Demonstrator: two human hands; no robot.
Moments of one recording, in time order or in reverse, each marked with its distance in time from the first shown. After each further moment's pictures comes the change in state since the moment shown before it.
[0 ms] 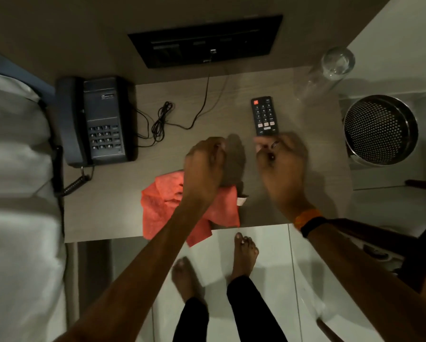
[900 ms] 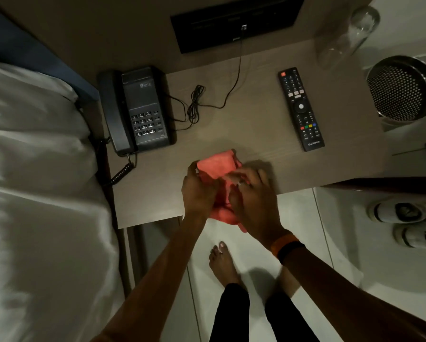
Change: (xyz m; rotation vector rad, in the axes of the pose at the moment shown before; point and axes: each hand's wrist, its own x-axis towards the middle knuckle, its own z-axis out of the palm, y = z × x) left_hand -0.076 -0.109 -0.065 -0.230 -0.116 -0.473; right_hand -0.142 -0.076 0.104 -0.191 -0.188 -0.099
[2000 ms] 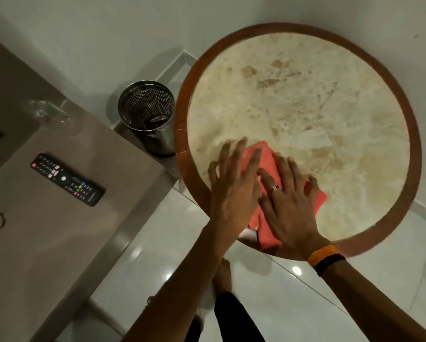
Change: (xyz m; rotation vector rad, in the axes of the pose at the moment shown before) left_hand -0.299 0.116 0.381 0.962 -0.445 1.433; right_hand -0.298 0.275 -0.259 -0.359 0.255 0.810
